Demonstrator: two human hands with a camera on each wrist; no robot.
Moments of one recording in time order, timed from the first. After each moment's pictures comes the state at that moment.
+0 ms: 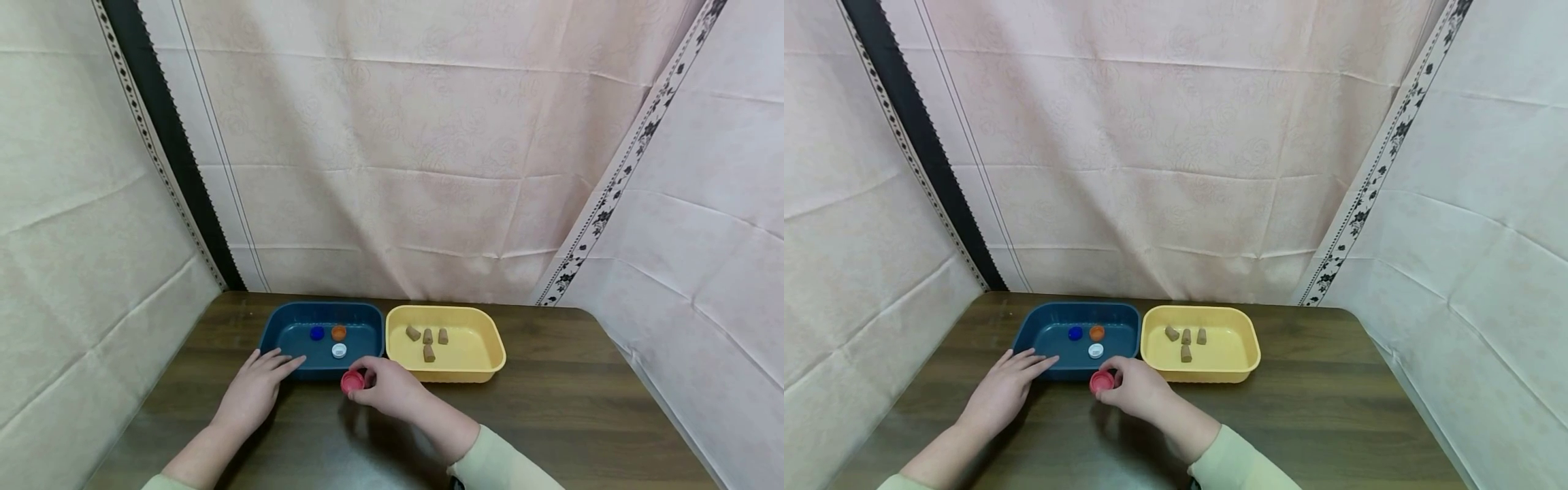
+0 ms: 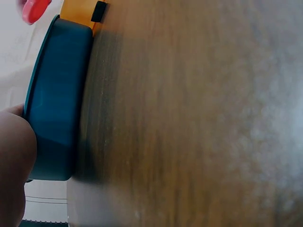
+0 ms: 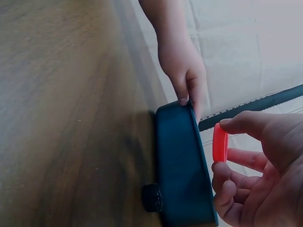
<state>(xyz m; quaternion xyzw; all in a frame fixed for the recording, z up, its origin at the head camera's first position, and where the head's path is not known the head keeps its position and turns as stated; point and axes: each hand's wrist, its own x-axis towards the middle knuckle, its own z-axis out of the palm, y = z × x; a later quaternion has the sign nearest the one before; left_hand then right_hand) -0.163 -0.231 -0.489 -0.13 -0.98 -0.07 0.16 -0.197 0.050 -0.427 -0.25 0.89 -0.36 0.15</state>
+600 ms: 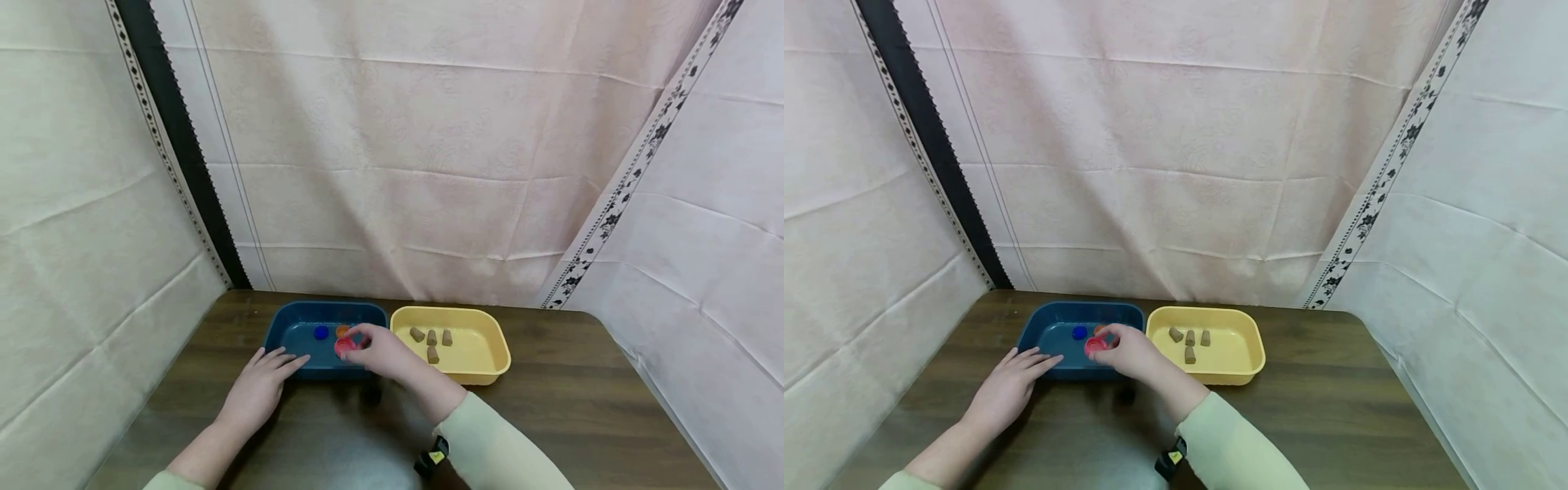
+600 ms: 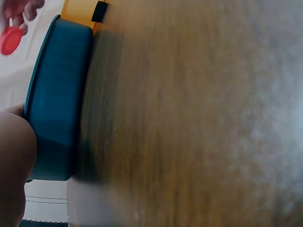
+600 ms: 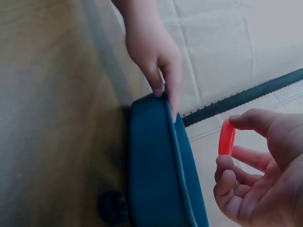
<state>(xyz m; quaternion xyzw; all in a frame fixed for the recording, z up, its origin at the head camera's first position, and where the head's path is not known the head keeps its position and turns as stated) -0.161 -0.233 -0.491 -0.13 -0.97 -0.08 0.17 -0.233 0.026 -0.400 -0.23 0.86 -0.42 0.16</state>
